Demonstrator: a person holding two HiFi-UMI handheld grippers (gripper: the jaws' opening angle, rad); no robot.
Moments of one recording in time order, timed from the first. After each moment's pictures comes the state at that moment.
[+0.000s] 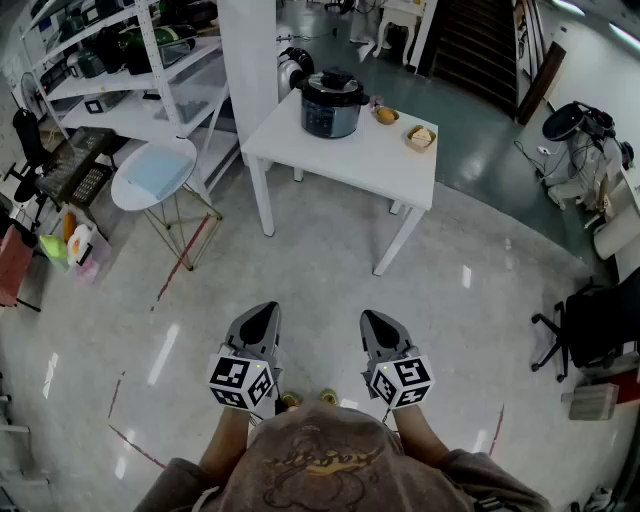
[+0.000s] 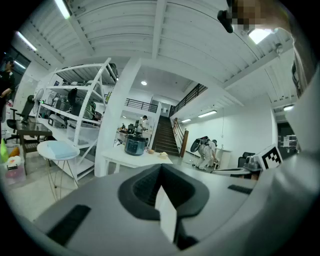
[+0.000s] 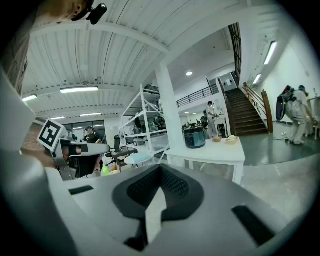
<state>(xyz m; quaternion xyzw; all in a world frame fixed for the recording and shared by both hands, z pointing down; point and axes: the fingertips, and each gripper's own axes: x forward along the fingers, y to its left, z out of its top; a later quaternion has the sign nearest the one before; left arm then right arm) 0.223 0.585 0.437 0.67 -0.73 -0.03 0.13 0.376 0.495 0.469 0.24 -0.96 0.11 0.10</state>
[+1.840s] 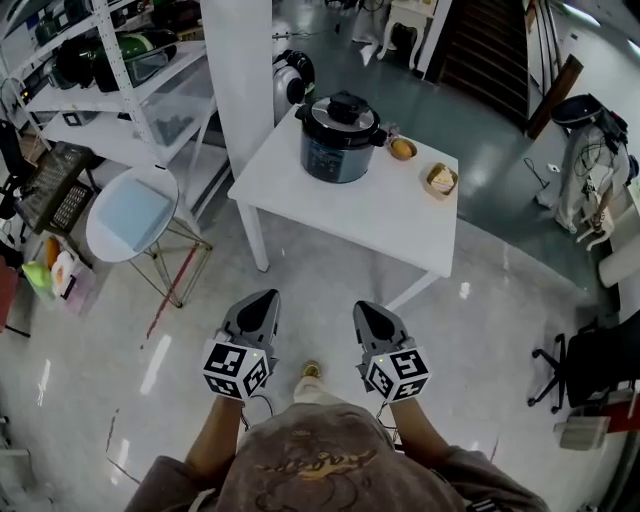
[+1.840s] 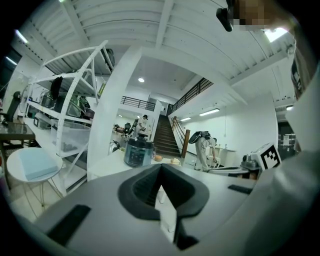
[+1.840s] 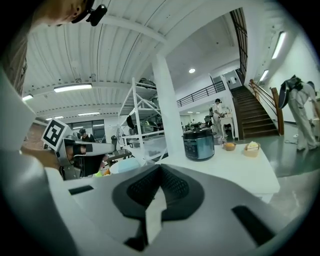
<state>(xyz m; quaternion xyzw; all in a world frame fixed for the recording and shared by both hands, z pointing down) 0.049 0.336 0.439 0.69 -0.71 -0.02 0.13 0.188 0.258 0.469 0.22 -0.97 0.11 0.10</state>
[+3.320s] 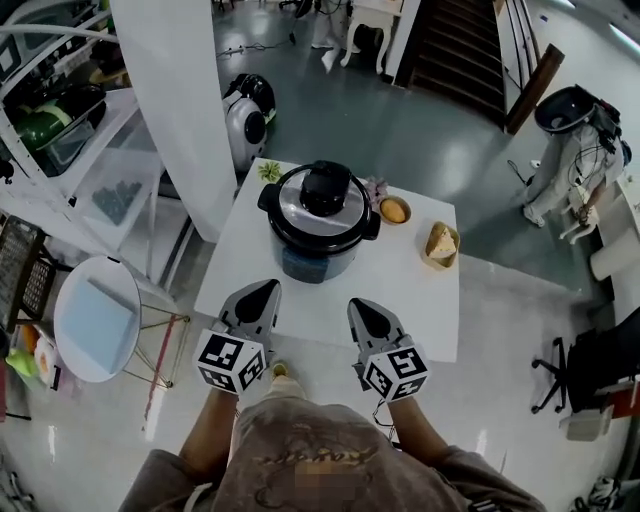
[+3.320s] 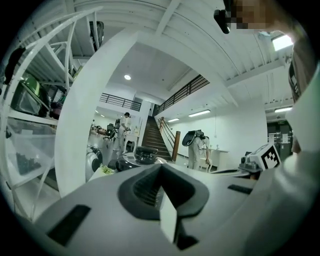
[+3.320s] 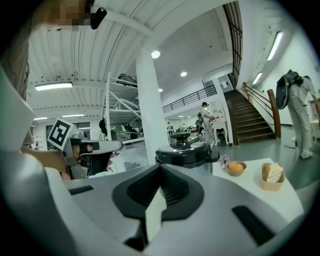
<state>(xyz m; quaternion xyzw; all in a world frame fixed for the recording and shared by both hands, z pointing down) -0.119 0.012 0.411 0.76 -0.64 -0.02 0.10 0.019 -0.028 0.449 0.27 -0.95 0.11 0.08</state>
